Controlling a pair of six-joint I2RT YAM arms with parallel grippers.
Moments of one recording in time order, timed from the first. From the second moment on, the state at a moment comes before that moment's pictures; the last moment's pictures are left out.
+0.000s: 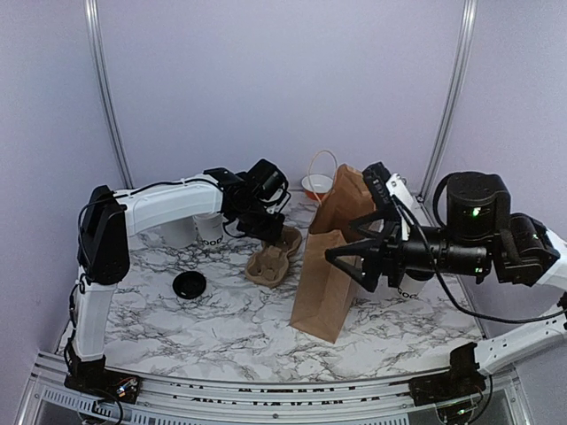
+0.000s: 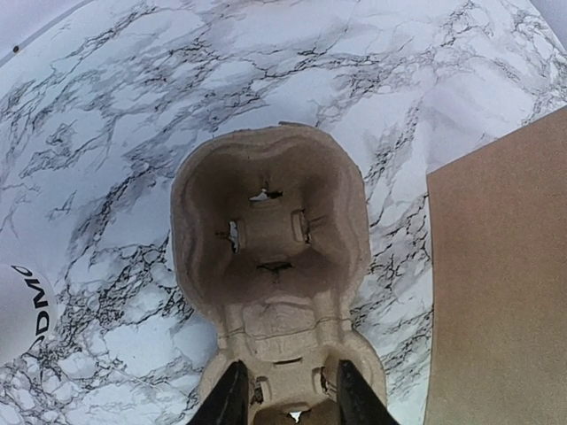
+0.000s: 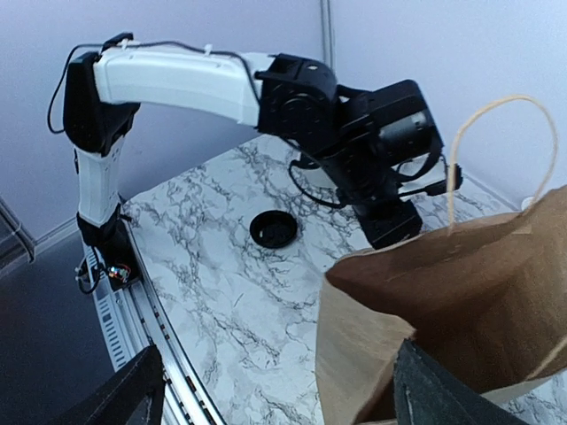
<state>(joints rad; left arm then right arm) -0.81 2.18 1.95 -0.80 -0.09 -0.32 1.26 0.93 1.16 -0.53 0.24 0.22</state>
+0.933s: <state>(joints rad) -0.79 1.94 1.71 -0.71 -0.14 -0.44 1.31 1.16 0.64 -0.25 0.12 0.48</state>
